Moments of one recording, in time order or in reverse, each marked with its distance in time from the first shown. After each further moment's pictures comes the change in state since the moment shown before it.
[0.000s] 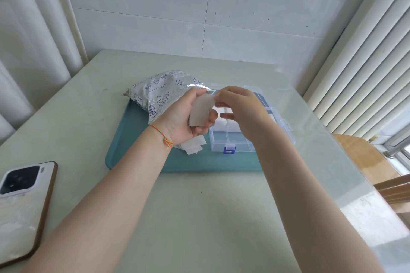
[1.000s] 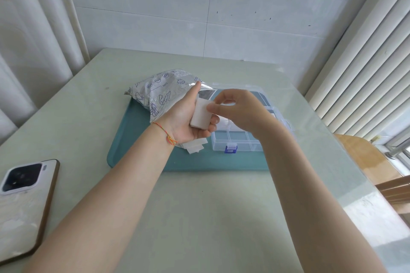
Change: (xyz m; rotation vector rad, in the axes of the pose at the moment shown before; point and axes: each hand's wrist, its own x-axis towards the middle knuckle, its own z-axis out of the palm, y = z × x) left_hand 0.002 0.001 -0.001 0.007 0.033 -0.168; right_hand -0.004 -0.002 -0.004 -0.503 -0.062 -0.111
